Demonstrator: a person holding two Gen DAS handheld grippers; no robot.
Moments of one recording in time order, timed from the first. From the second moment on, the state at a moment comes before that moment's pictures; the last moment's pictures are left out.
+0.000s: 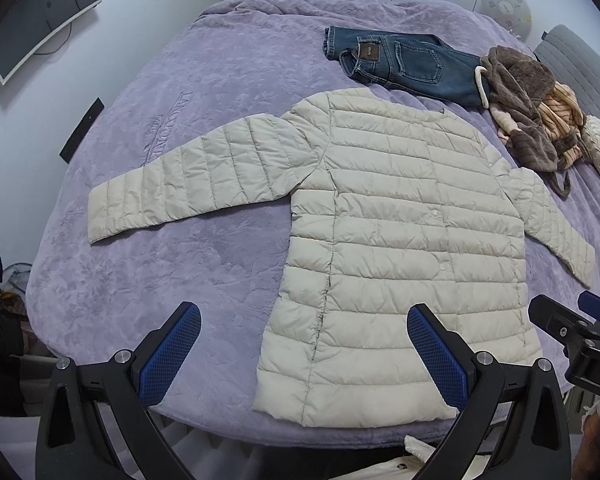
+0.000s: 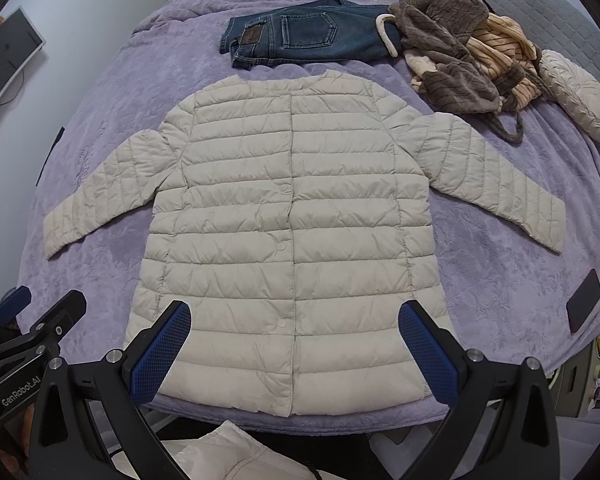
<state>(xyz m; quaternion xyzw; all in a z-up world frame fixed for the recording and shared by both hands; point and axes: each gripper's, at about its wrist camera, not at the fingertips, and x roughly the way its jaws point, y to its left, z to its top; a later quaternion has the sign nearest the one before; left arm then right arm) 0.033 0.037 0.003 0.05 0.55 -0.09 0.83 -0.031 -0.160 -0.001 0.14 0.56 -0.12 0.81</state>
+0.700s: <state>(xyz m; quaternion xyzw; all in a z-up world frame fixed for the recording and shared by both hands) 0.167 0.242 -0.132 -0.22 0.55 0.03 0.81 0.134 -0.077 -0.092 0.12 0.63 0.00 0.77</state>
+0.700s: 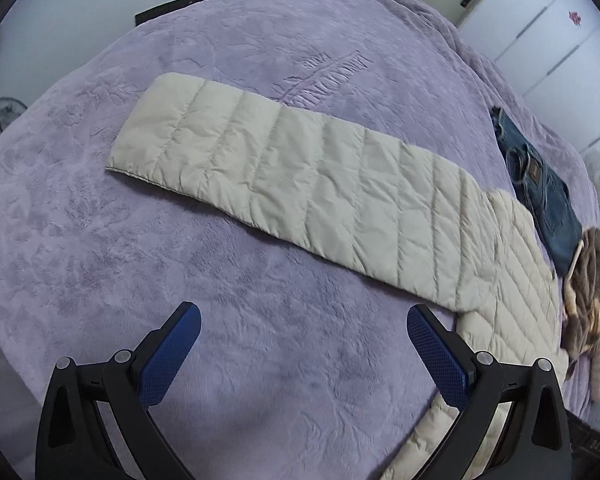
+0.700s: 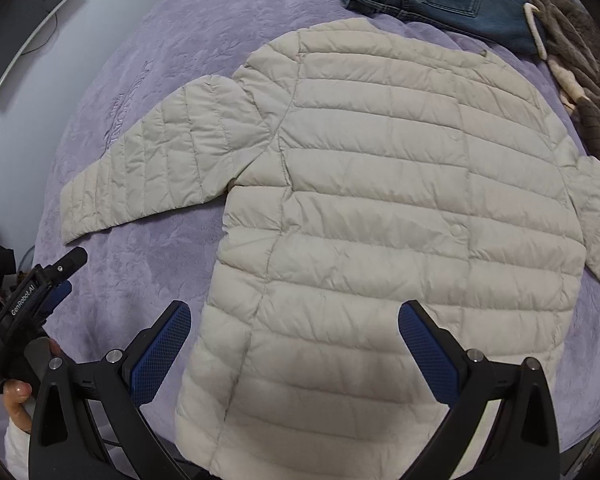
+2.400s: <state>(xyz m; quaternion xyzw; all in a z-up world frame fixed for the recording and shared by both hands) 0.237 -0.081 -0.061 -0.09 0.46 -0.33 0.82 0.151 -0.247 -0.127 0.26 0.51 -0.04 0.82</state>
